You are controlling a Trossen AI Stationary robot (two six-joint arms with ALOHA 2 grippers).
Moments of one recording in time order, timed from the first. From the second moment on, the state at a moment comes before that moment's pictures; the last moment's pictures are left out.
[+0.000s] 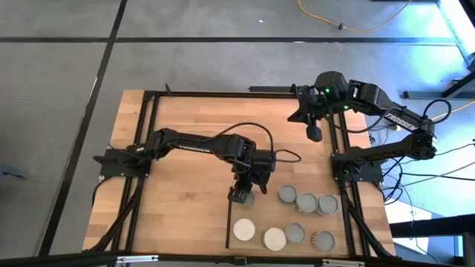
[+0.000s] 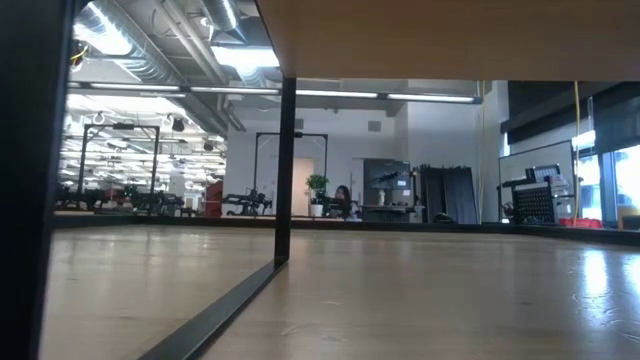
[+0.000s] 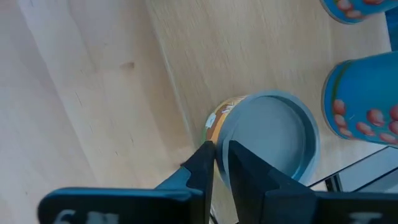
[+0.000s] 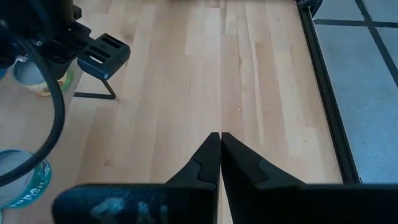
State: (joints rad) left arm -0.15 2.24 2.36 -1.33 0.33 0.08; right arm -0.39 1.14 1.39 -1.00 -0.29 -0.32
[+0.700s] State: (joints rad) left arm -0.14 2.10 2.36 -1.32 0.27 0.03; right arm -0.38 1.14 1.39 -1.07 -0.39 -0.24
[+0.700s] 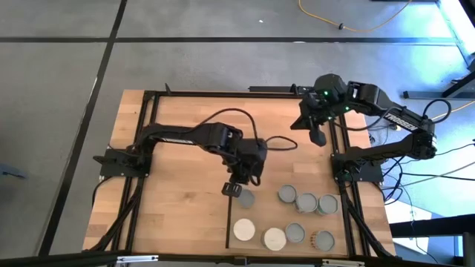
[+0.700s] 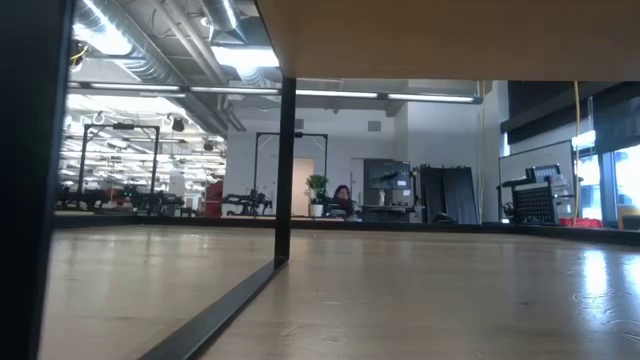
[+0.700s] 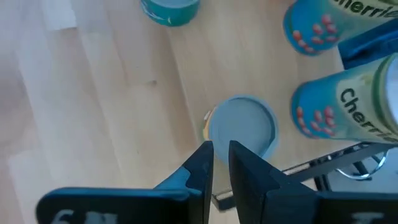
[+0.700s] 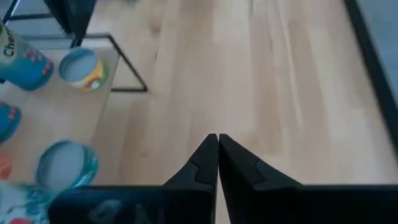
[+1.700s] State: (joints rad) left arm -0.02 1.79 2.36 -1.53 -0.03 -0.01; right arm -0.05 1.42 1.39 -1.35 -0.43 -0.01
